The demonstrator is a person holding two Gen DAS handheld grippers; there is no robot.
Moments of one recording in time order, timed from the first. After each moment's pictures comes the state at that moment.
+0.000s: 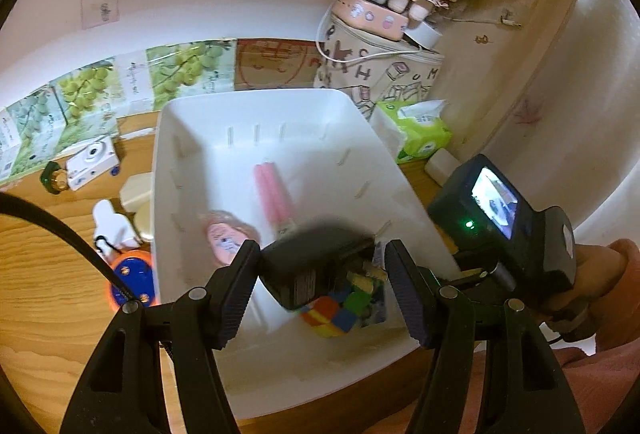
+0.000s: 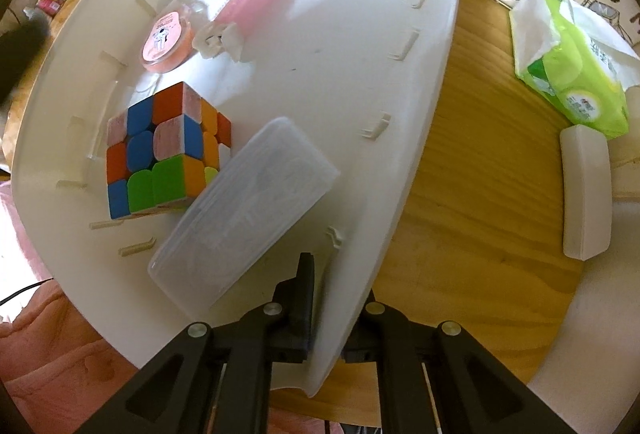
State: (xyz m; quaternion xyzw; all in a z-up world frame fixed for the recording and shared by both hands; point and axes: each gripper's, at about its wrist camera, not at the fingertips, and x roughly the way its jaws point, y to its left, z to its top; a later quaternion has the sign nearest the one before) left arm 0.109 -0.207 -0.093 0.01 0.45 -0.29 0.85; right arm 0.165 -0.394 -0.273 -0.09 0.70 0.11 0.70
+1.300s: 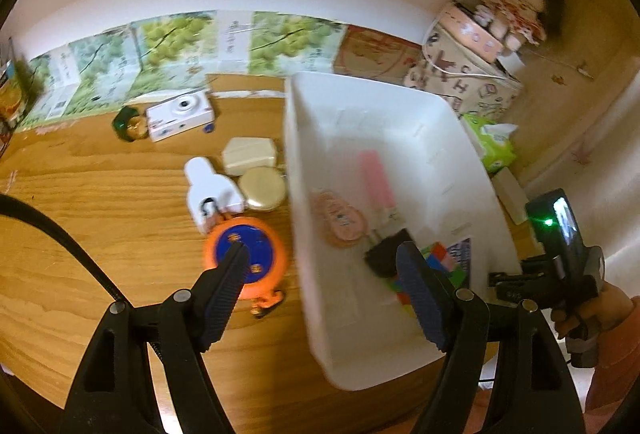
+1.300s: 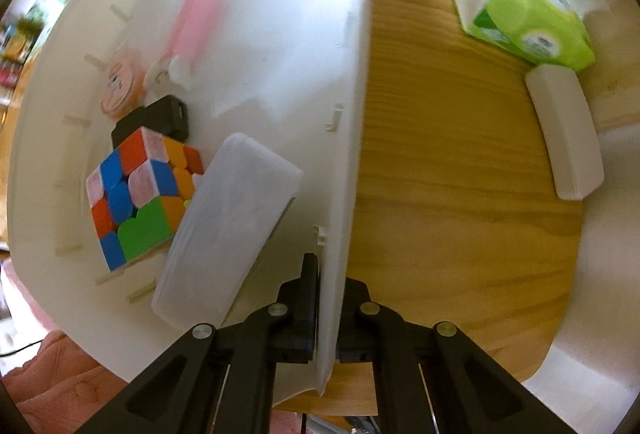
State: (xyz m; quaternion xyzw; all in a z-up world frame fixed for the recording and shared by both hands) left arm 0.142 -0.107 -0.097 -0.03 0.50 -0.19 0.84; right arm 0.174 -0.425 -0.280 -0.01 0.71 0.01 0.71
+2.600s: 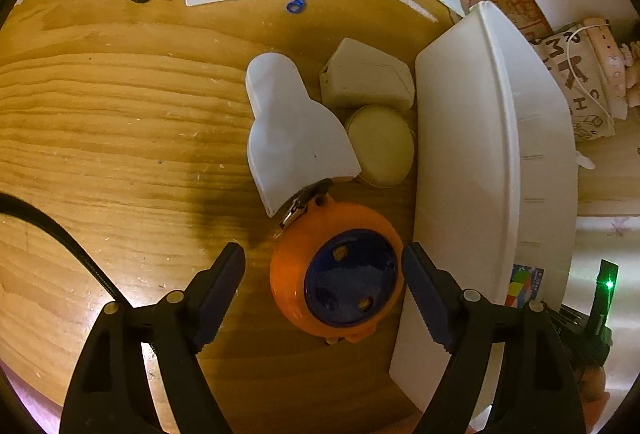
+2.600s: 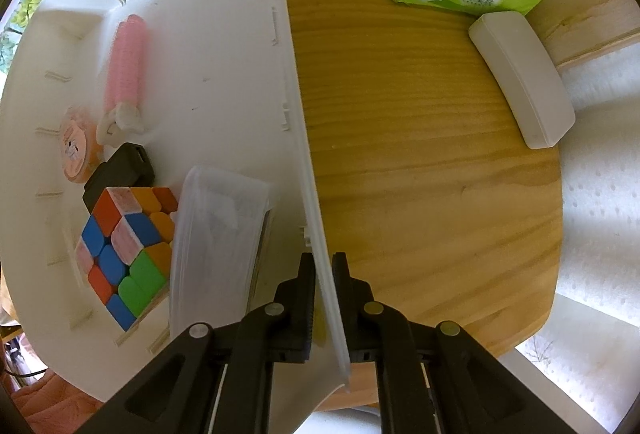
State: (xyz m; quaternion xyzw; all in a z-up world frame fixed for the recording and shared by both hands) left arm 0.235 -0.056 -0.204 -0.13 0.68 -0.13 0.71; right arm 0.214 -0.452 -0.274 0.05 0.72 -0.09 0.68
